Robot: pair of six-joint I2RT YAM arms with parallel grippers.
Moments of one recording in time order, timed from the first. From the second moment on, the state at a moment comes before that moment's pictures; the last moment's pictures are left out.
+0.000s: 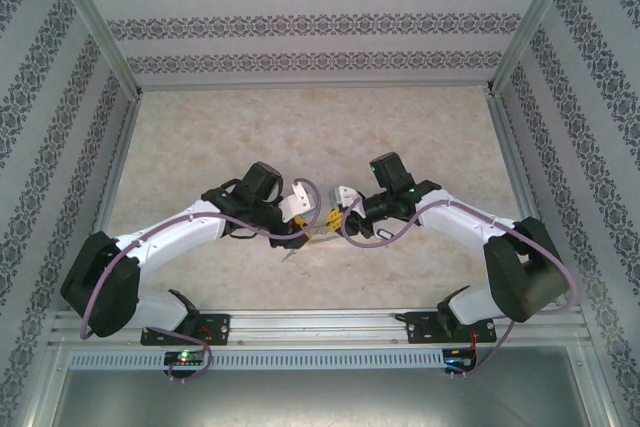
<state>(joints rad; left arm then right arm) -0.62 1.37 0.84 -0.43 0.56 0.37 0.50 1.44 0.80 -0.33 -0.99 -0.80</state>
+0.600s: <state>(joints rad) -0.63 1.37 0.82 -0.38 0.49 0.37 0.49 1.50 0.82 -0.23 -0.91 -0.66</state>
